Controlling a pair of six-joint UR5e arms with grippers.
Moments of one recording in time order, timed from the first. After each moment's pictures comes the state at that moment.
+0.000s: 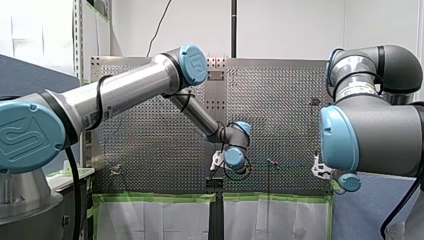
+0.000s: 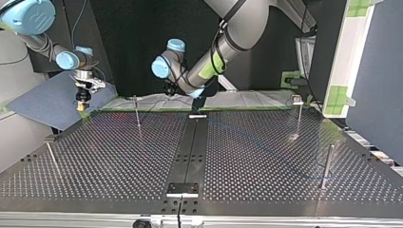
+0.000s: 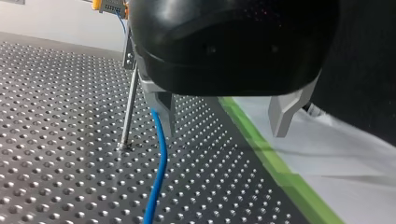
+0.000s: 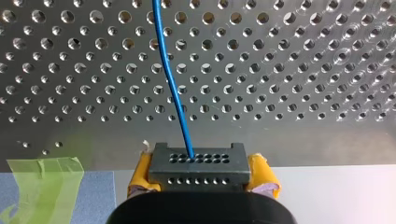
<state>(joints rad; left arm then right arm) -0.75 -2.68 -1.08 -2.90 -2.02 -1.49 1.47 -0.49 1.47 -1.06 1.27 1.59</state>
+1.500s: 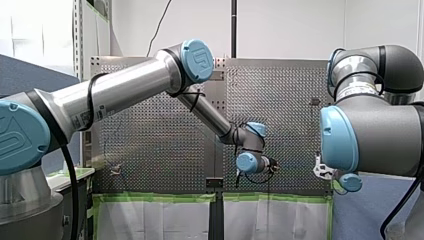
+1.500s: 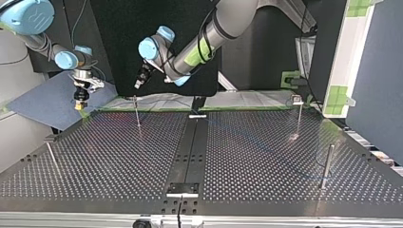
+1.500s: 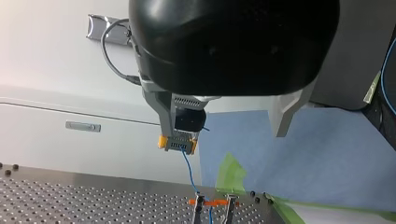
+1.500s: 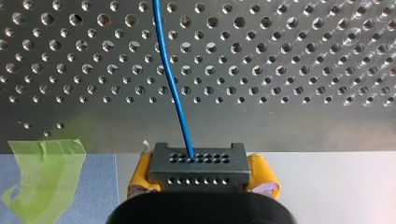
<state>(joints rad) -0.86 -2.68 -1.08 -2.73 -1.78 -1.60 1.47 -0.49 1.47 -1.05 1.29 1.58</state>
